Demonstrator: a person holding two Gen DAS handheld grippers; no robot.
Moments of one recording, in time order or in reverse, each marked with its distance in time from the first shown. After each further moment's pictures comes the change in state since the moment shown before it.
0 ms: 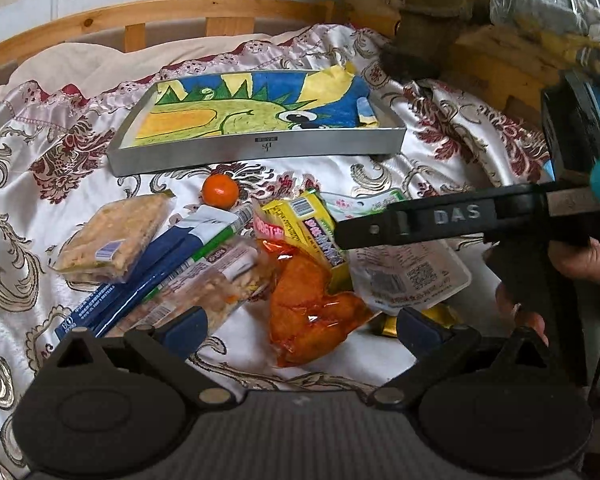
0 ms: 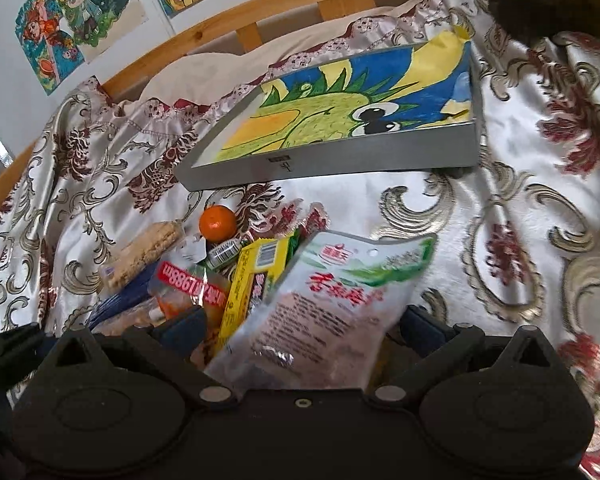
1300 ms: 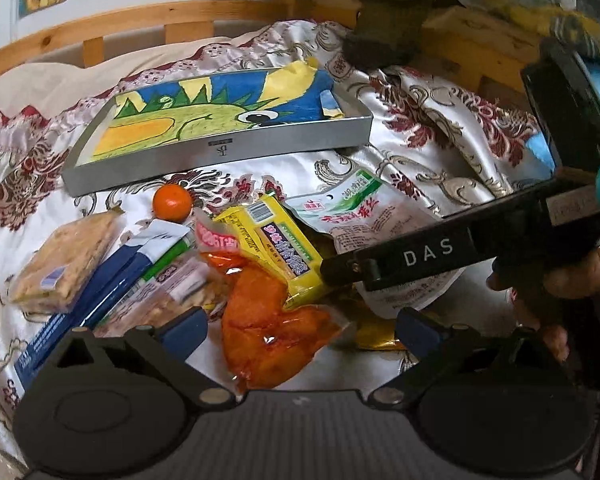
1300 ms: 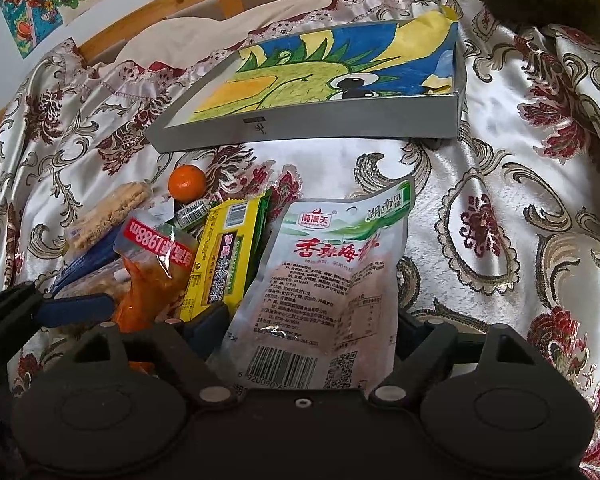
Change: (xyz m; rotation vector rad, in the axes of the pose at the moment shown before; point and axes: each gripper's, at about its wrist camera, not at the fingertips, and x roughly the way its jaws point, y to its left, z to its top) left arm 0.025 -0.021 0.003 0.093 -0.012 -0.050; right arm -0.004 0.000 -0.011 -0.040 0.078 -0.113
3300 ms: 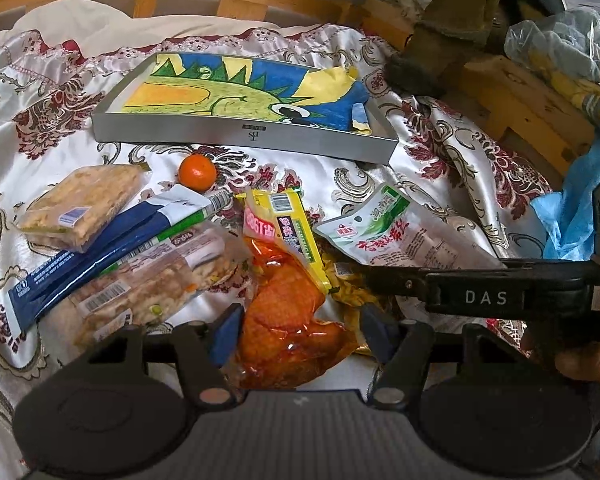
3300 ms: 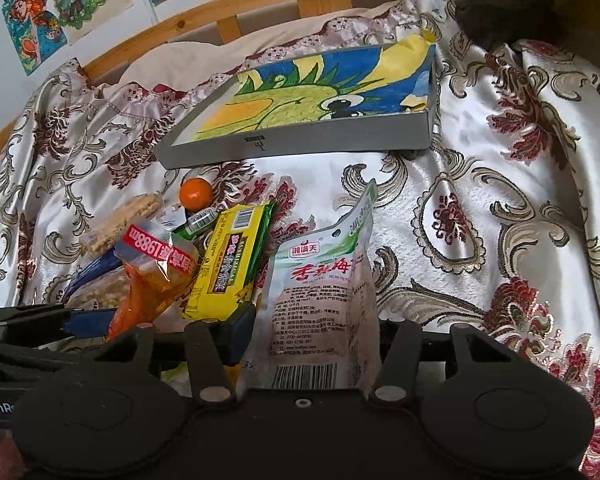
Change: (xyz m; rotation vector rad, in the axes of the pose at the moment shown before) left arm -0.017 0.021 -0.004 -0.250 0.009 -0.051; right arm -0.040 0.002 -0.020 0.019 -0.079 -0.013
